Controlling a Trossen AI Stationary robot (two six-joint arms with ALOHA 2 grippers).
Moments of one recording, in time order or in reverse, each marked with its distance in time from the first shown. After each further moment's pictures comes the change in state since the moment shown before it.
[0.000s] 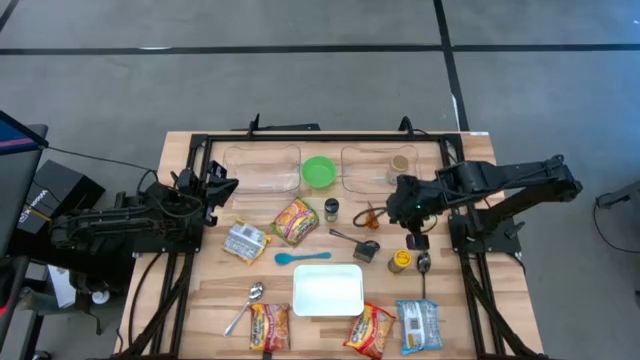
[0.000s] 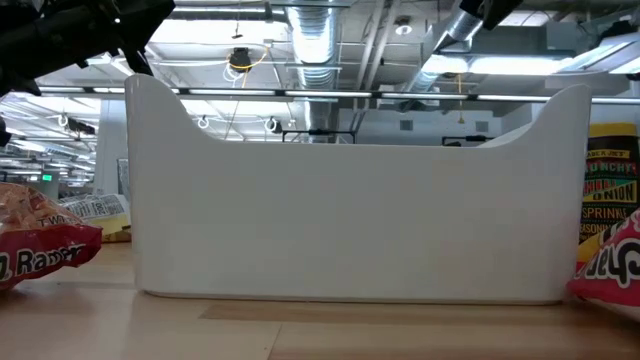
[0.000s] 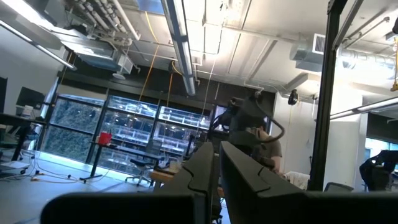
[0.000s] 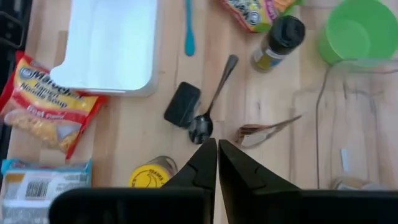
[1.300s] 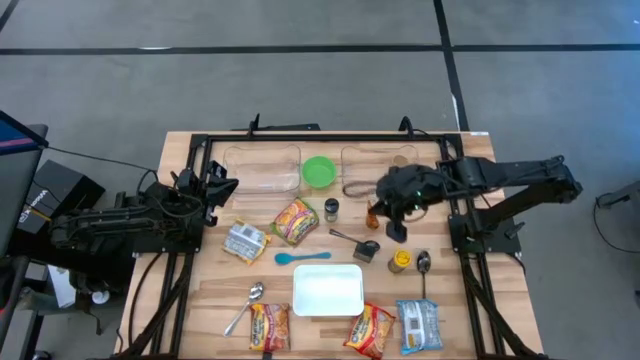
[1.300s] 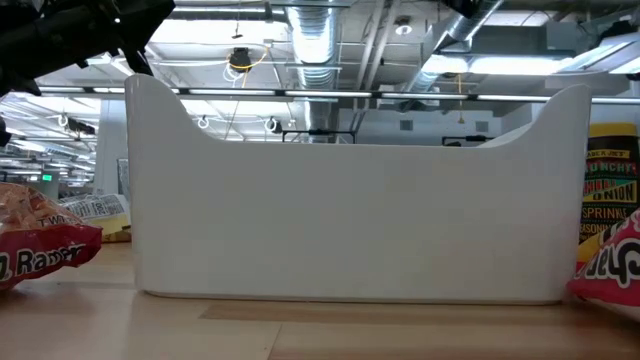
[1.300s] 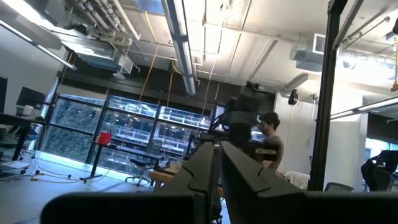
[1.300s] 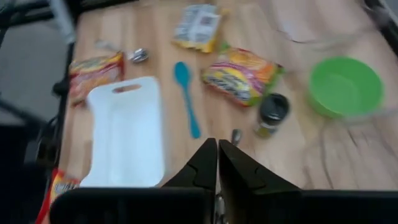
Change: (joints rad) left arm 0.000 0.000 0.000 0.000 0.000 0.000; right arm -0.074 0.003 -0.001 0.286 0.010 0.209
